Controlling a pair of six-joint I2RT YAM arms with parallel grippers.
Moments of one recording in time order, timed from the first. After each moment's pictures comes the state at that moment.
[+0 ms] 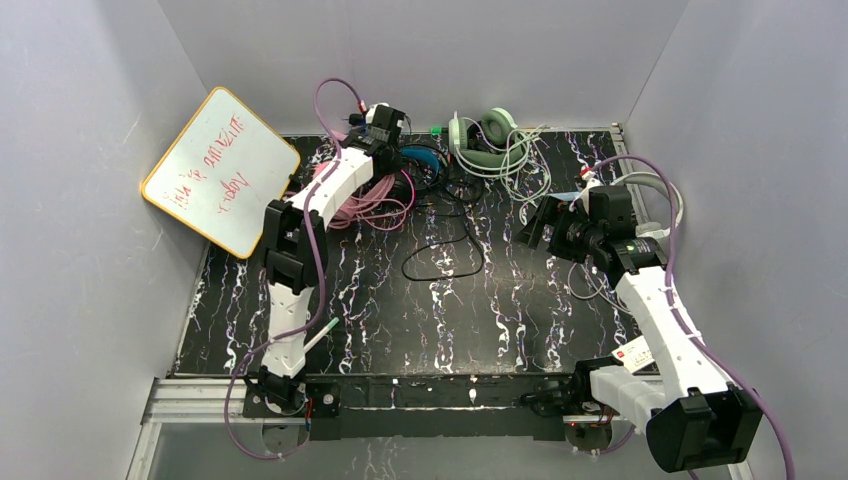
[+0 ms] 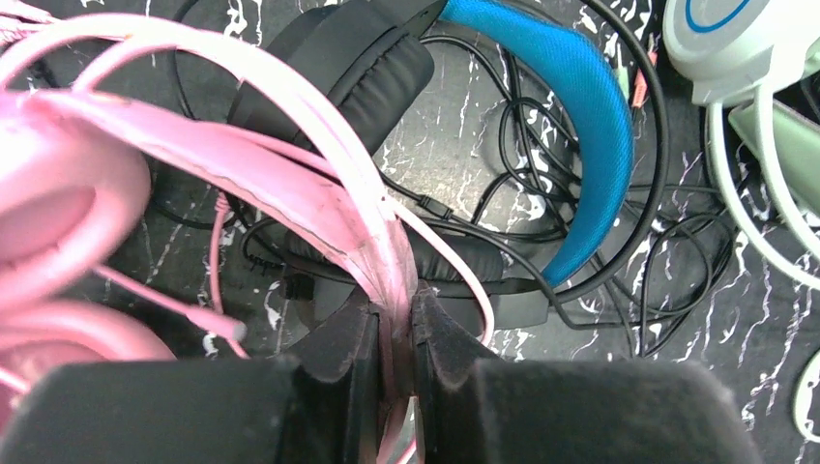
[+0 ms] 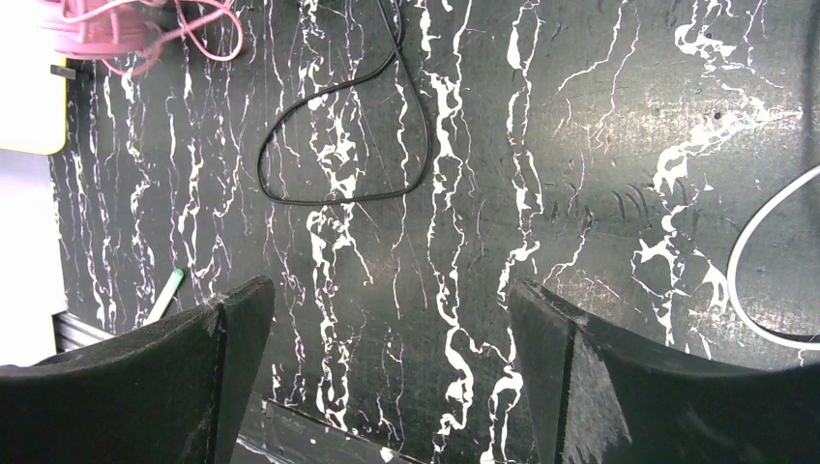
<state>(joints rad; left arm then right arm) -0.42 2.18 1.98 -0.63 -0.31 -0.52 0.18 1.00 0.91 -0.63 -0.31 0.46</state>
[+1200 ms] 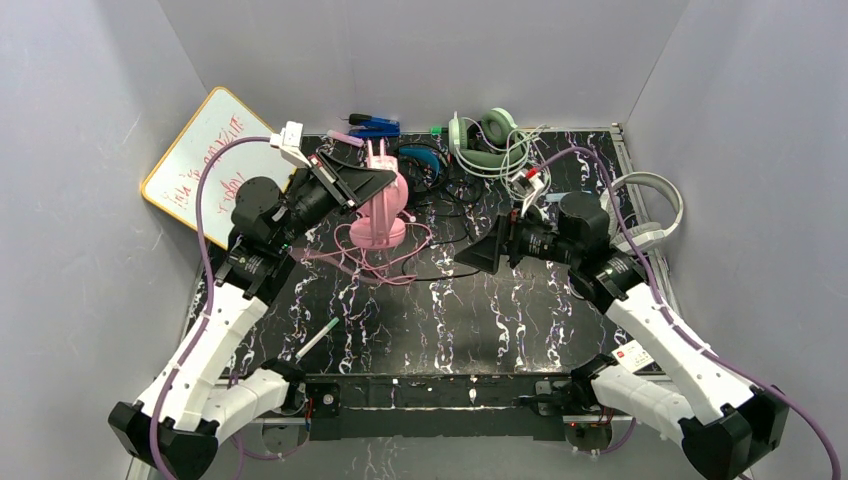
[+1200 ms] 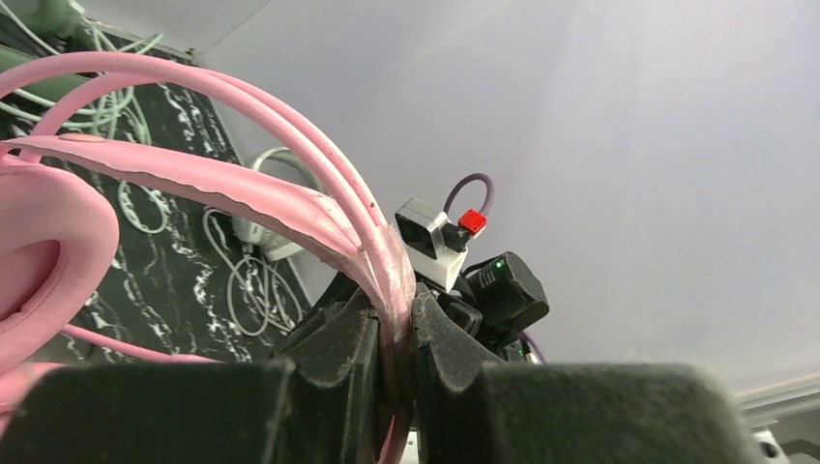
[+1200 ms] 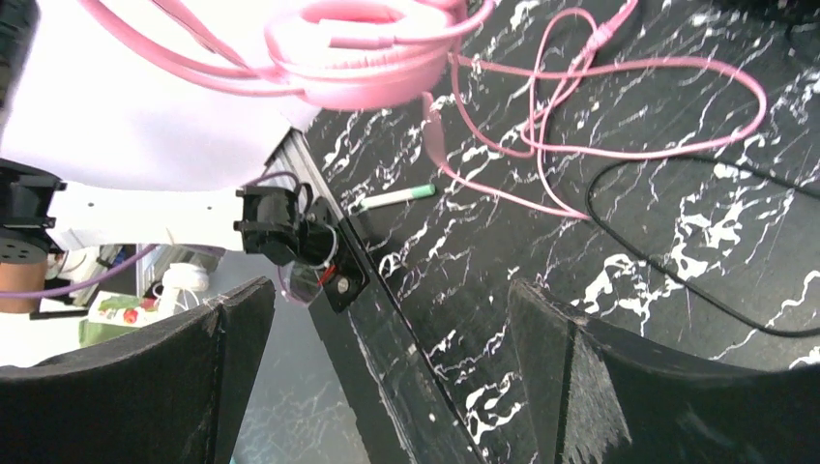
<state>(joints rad) -0.43 0.95 1.06 0.02 0.40 -1.08 0.55 0.95 0.88 -0.21 -0.66 0.55</state>
